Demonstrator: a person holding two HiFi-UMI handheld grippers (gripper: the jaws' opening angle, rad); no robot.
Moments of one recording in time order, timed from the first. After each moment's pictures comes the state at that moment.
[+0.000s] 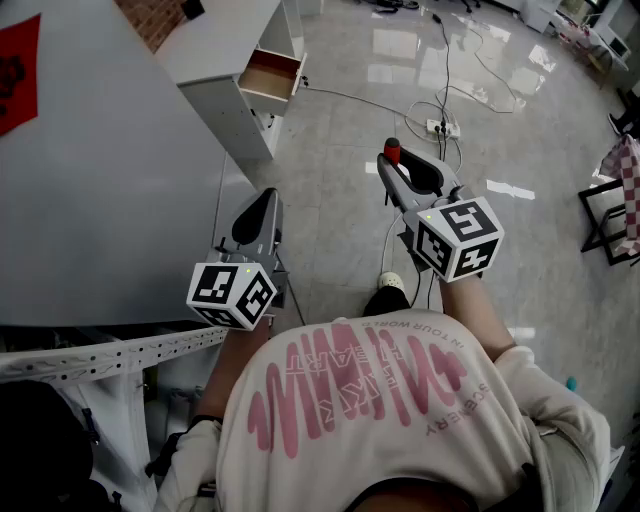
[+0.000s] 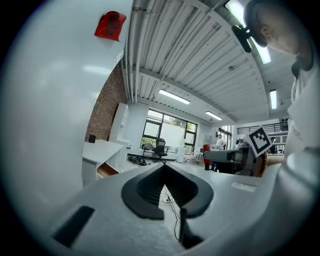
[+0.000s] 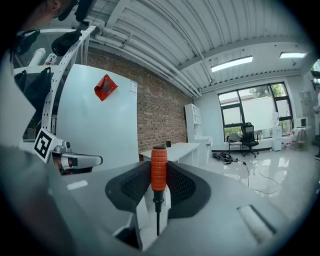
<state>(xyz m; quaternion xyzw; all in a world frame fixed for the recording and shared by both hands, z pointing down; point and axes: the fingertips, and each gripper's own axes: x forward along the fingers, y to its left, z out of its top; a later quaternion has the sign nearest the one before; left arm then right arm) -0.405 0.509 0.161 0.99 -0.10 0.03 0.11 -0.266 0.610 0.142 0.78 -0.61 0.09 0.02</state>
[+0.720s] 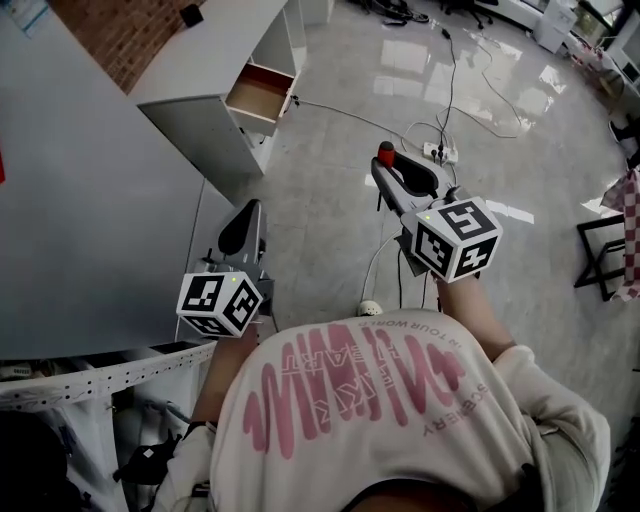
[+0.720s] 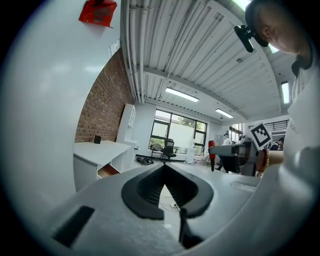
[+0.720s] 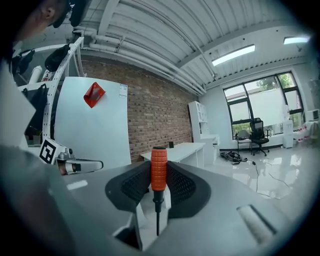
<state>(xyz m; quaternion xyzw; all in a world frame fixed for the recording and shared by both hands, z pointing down) -0.312 0.493 0.170 0.98 -0.15 0.03 0.11 -0.148 0.596 0.138 0.75 -0.66 0.10 0.00</state>
